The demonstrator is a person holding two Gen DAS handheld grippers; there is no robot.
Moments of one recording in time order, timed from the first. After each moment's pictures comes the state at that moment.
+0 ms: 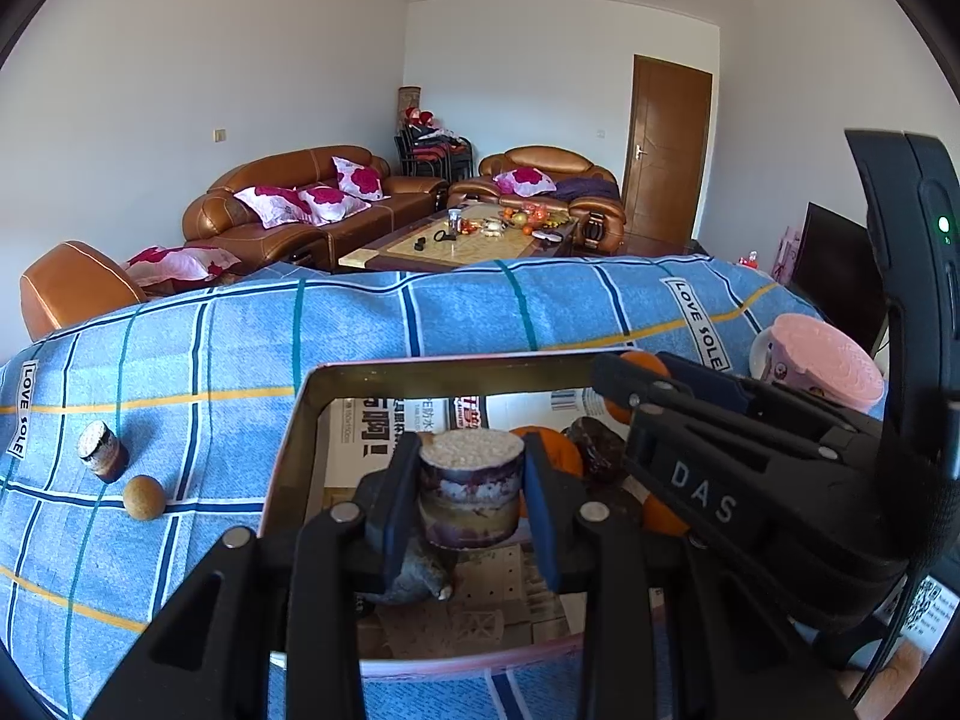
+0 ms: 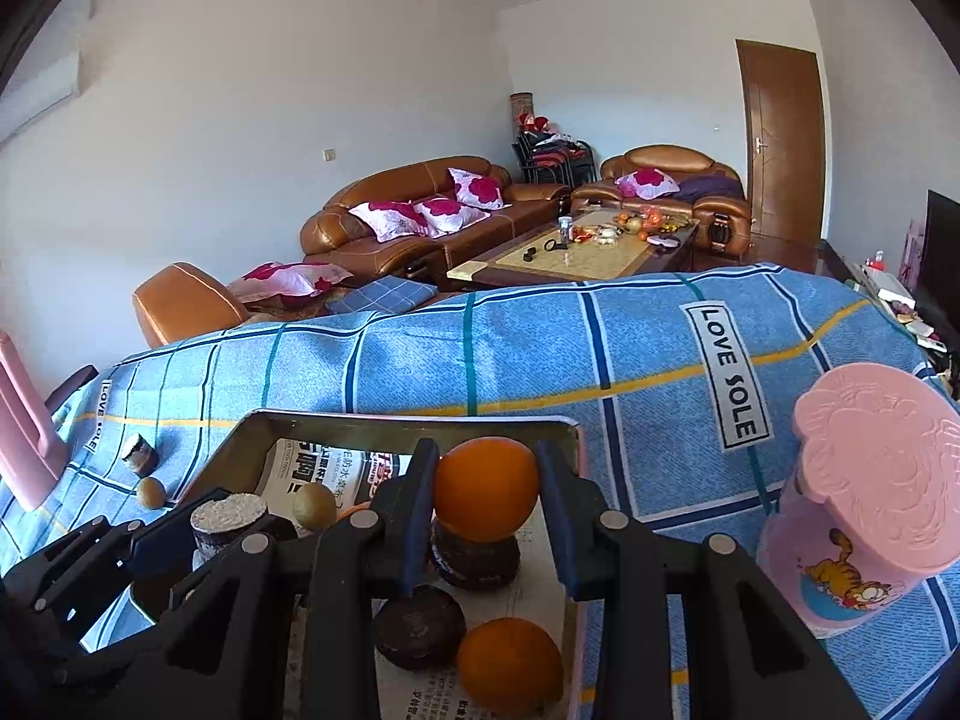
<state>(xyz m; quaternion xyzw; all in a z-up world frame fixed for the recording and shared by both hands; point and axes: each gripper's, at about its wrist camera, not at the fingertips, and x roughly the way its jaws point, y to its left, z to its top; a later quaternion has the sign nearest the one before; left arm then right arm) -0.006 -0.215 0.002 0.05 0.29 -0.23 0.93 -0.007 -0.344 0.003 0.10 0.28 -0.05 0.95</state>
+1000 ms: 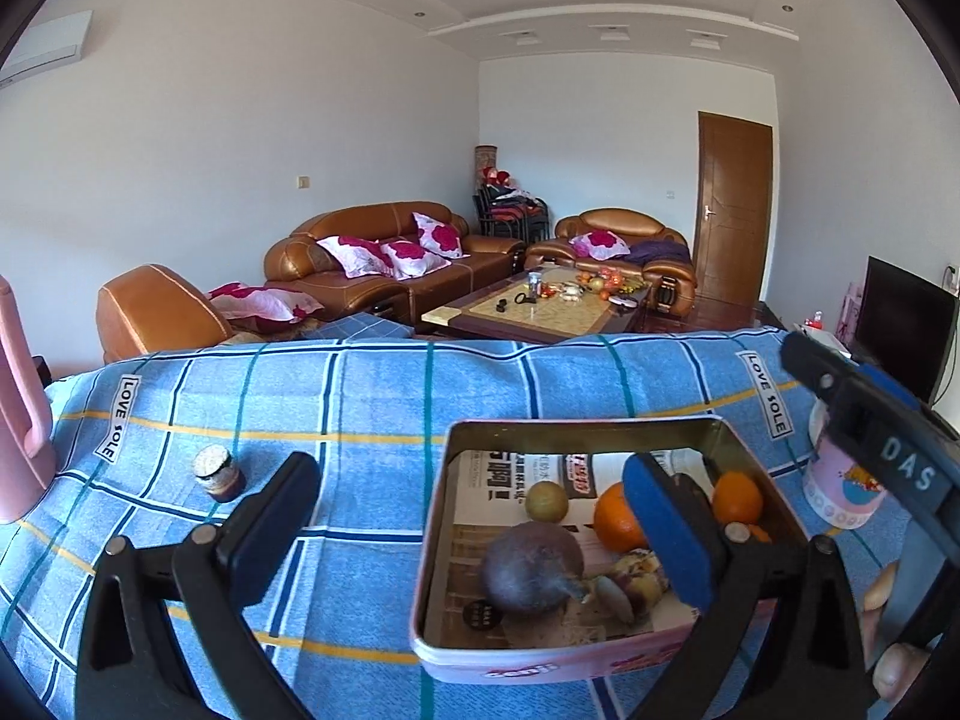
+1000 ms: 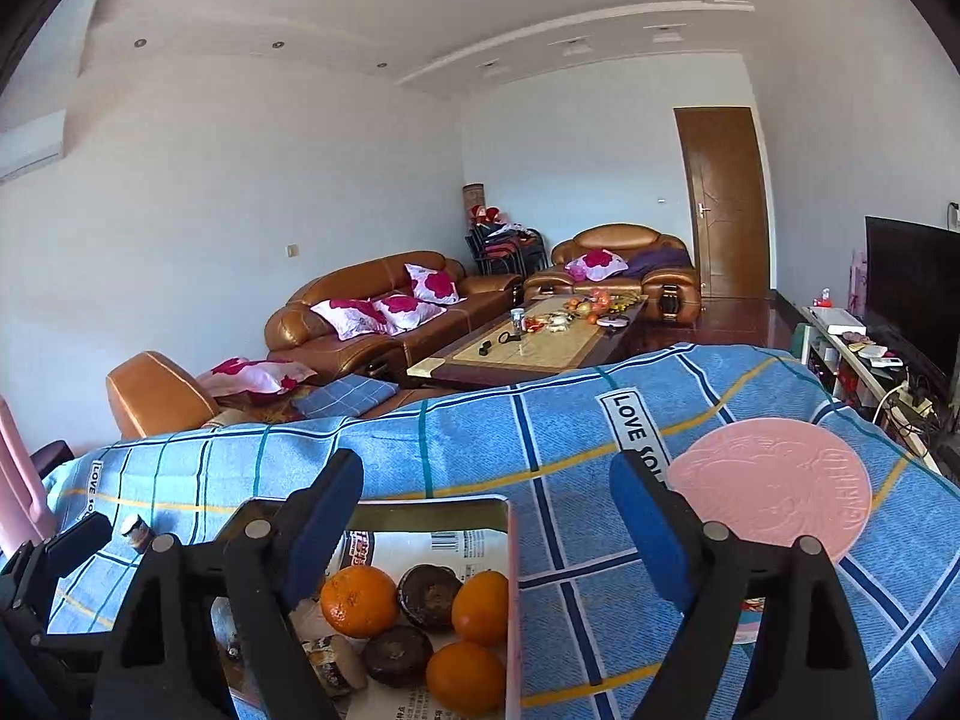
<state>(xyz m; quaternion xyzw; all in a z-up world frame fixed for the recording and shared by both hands) -0.017 -0.160 0.024 0.02 0.21 -0.13 0.97 -0.062 -0.352 0.036 0.10 0.14 -0.14 0.97</state>
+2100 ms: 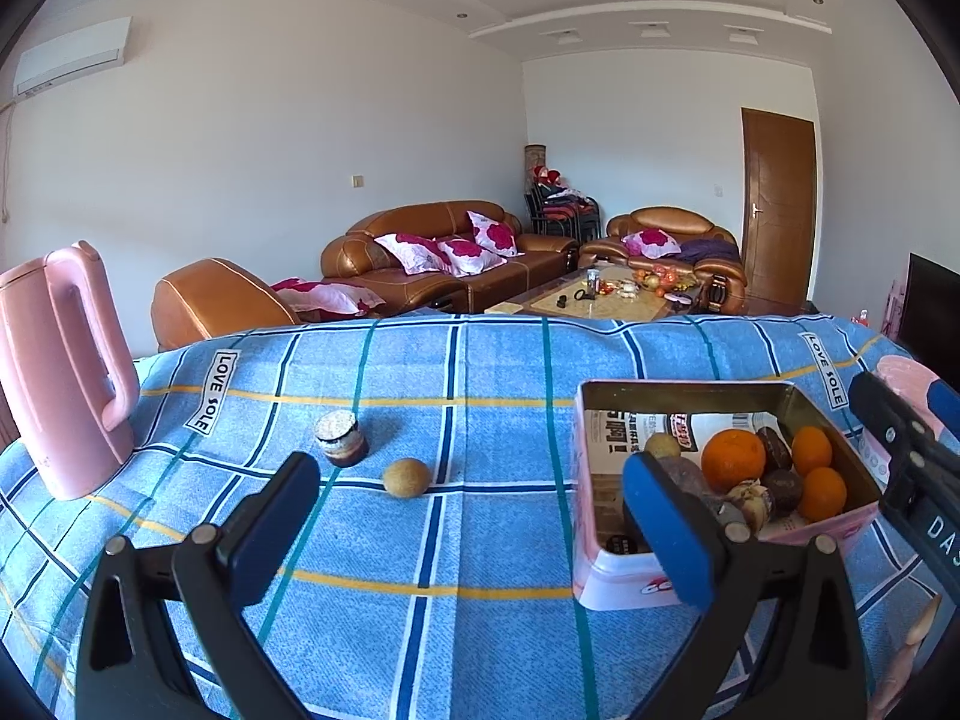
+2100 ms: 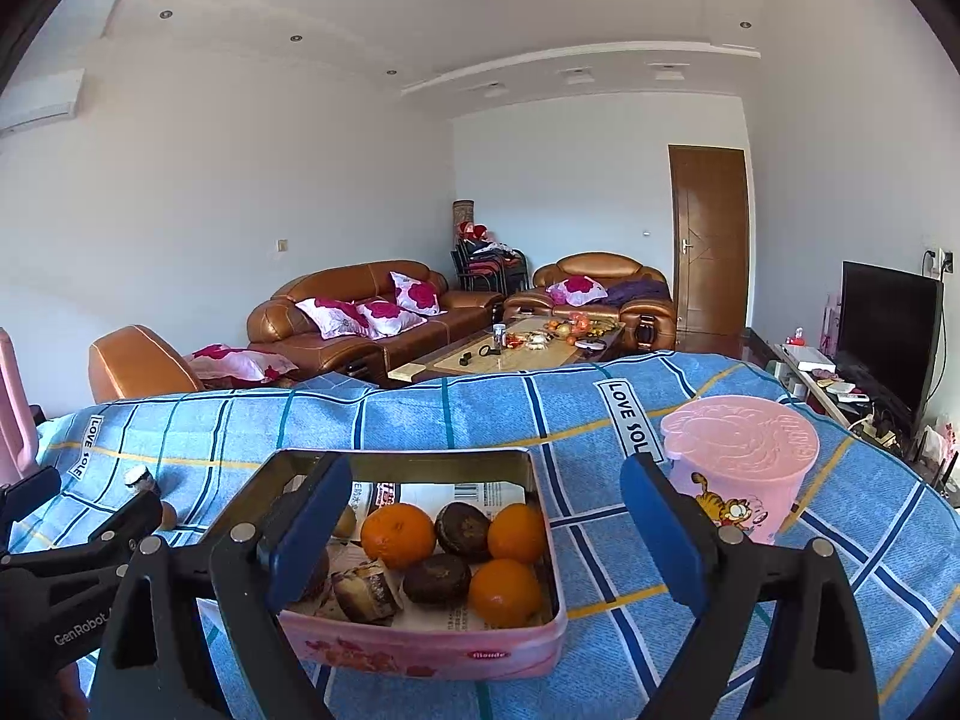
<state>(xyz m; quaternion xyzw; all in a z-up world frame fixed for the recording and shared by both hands) -0.039 -0.100 0.014 0.04 0.21 -0.07 0.97 -0.101 -0.287 0.027 0.04 0.14 -0.17 0.97</state>
